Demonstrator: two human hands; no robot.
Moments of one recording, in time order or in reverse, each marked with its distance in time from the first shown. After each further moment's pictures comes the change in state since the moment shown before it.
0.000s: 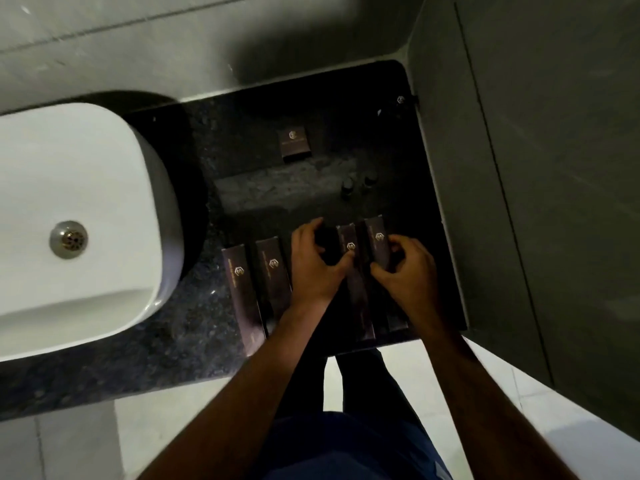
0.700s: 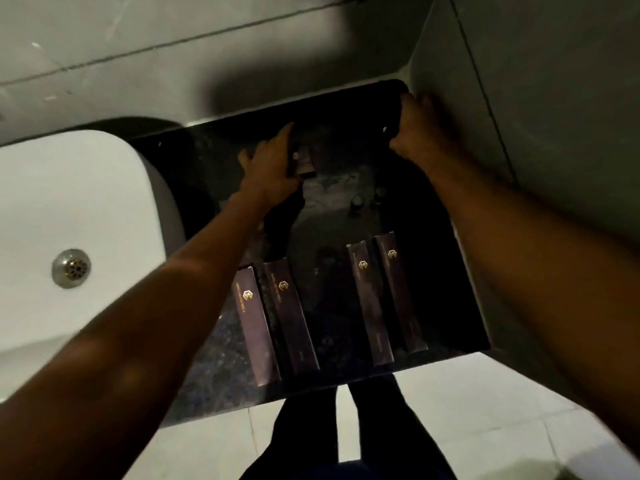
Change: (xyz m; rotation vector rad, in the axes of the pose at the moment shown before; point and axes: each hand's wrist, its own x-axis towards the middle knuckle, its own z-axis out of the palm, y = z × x) left_hand 0.186 0.045 -0.073 0.724 -0.238 0.190; right_hand 0.209 -0.121 -0.031 -0.486 -0.003 -0.073
